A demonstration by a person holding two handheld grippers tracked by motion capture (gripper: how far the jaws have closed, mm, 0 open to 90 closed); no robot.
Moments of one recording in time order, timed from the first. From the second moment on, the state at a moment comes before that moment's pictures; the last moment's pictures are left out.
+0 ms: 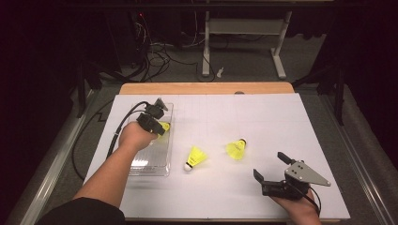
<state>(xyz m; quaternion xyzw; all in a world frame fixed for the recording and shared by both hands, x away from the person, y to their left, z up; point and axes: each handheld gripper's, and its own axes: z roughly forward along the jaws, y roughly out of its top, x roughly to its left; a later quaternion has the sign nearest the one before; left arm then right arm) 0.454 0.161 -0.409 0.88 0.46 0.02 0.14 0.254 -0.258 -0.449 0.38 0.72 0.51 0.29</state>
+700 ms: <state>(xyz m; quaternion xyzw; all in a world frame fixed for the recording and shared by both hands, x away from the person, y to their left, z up) 0.444 0.162 -0.413 0.89 0.45 0.02 0.12 0.254 -0.257 -0.449 0.38 0.72 0.51 0.29</state>
